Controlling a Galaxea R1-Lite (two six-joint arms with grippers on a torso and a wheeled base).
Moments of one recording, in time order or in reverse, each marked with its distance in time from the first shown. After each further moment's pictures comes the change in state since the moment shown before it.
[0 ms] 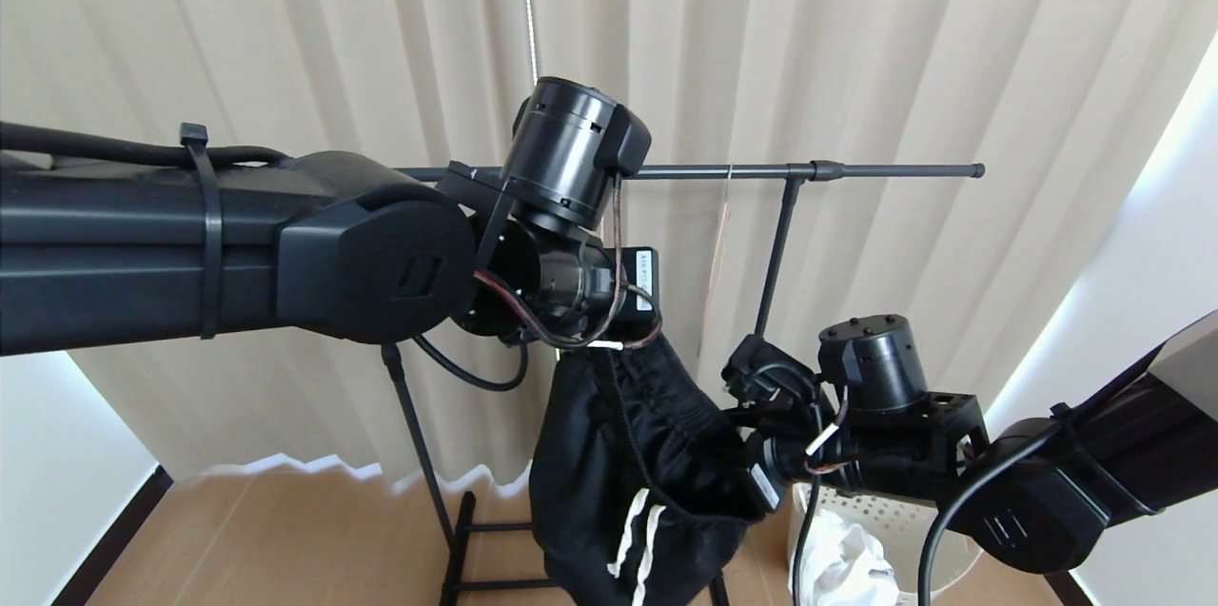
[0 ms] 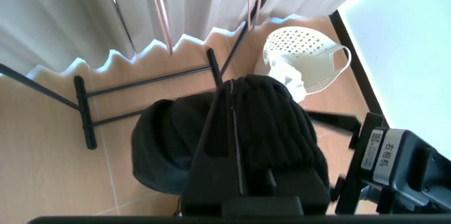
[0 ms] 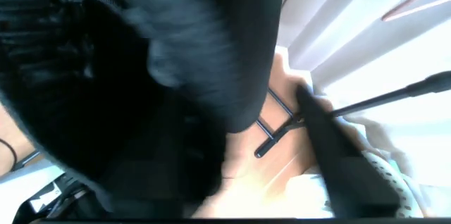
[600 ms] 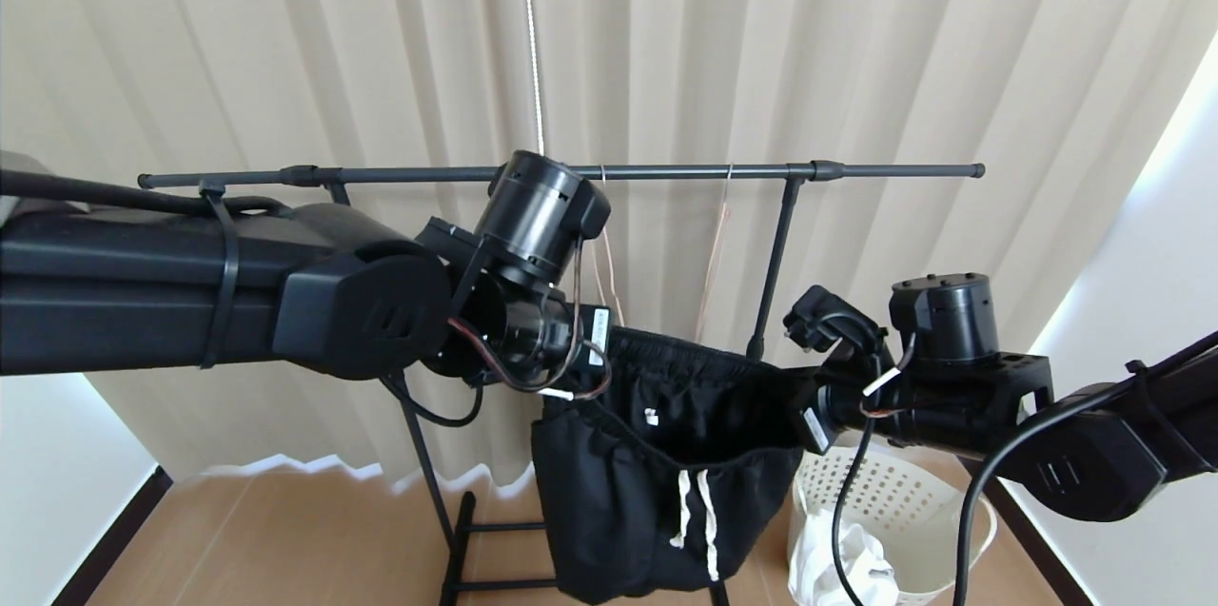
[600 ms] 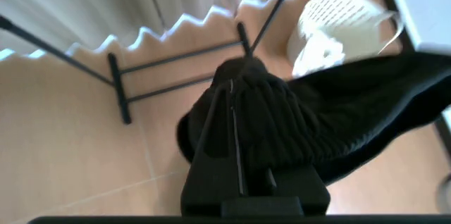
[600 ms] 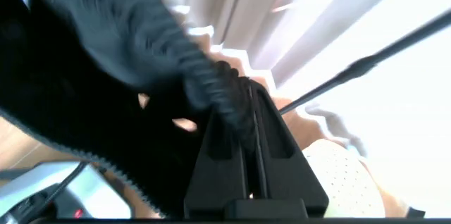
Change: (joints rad) left arm 0.060 -0.016 0.170 -0.001 -0.003 0.093; right arm -0.161 -0.070 -0.021 0.010 0.001 -0.057
